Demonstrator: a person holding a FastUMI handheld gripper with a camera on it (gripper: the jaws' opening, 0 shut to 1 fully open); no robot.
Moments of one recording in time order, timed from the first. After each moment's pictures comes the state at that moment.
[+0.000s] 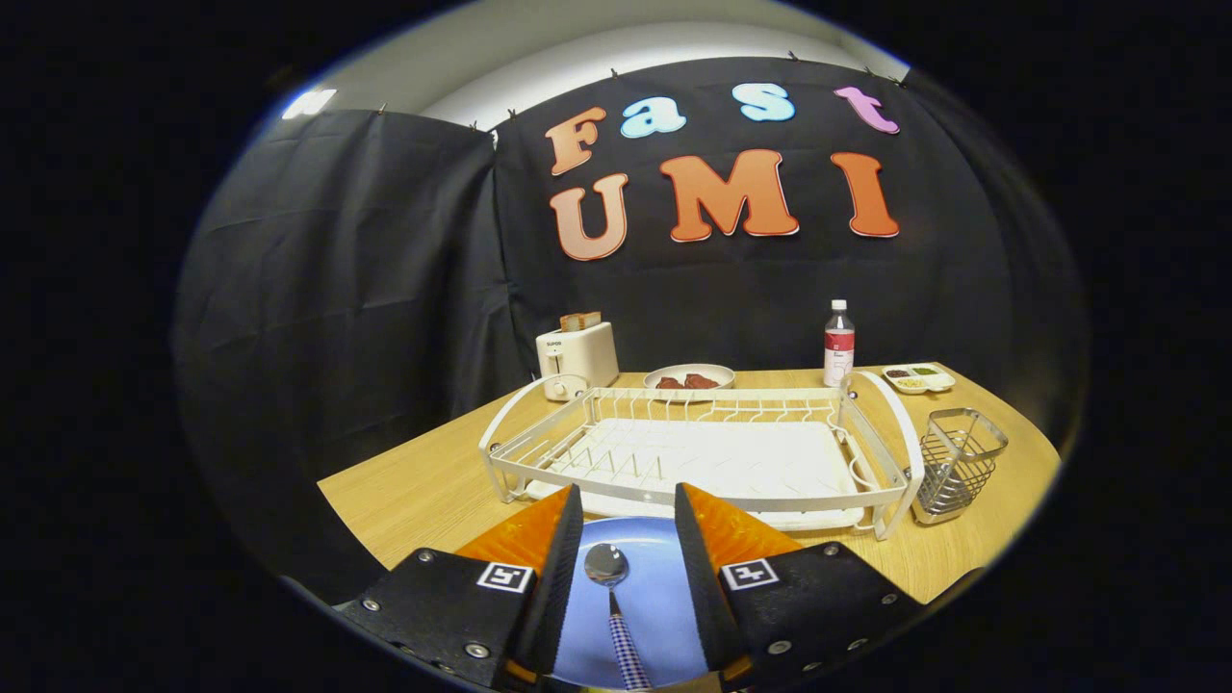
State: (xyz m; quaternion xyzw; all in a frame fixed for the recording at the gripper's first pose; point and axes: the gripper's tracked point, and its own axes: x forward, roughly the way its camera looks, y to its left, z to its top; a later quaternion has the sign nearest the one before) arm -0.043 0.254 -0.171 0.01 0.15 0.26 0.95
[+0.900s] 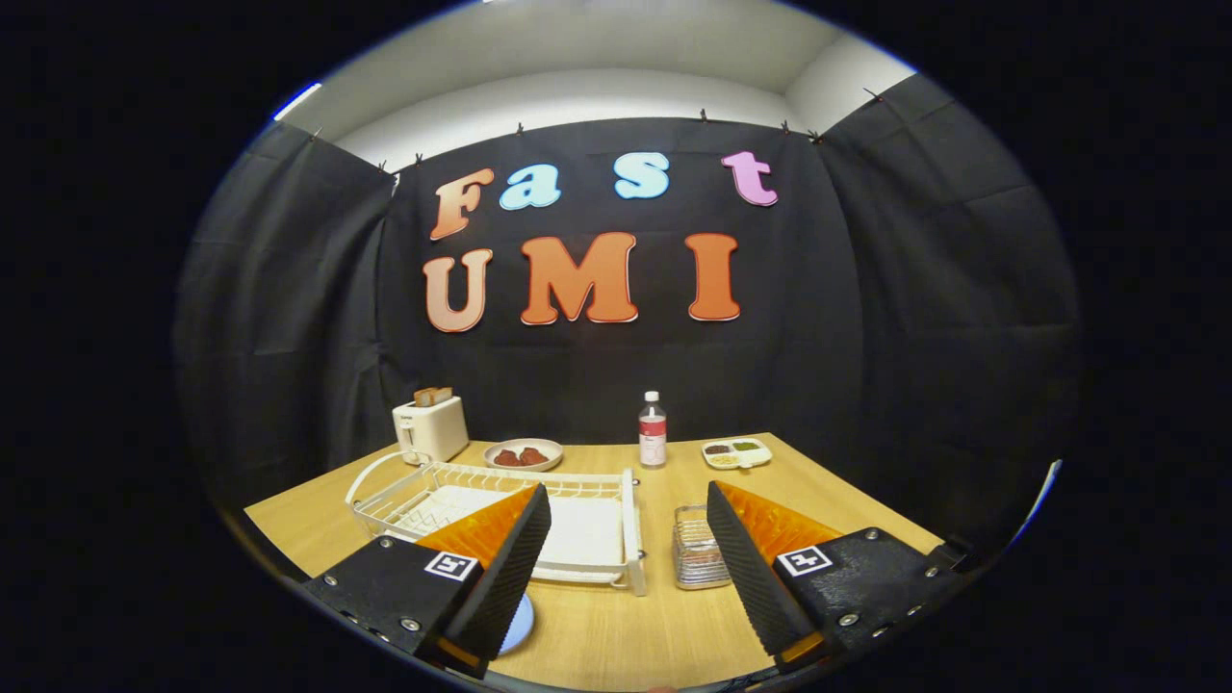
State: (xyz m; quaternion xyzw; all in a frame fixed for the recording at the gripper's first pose) arm -0.017 0.053 -0.062 -0.02 0.06 0.06 1.00
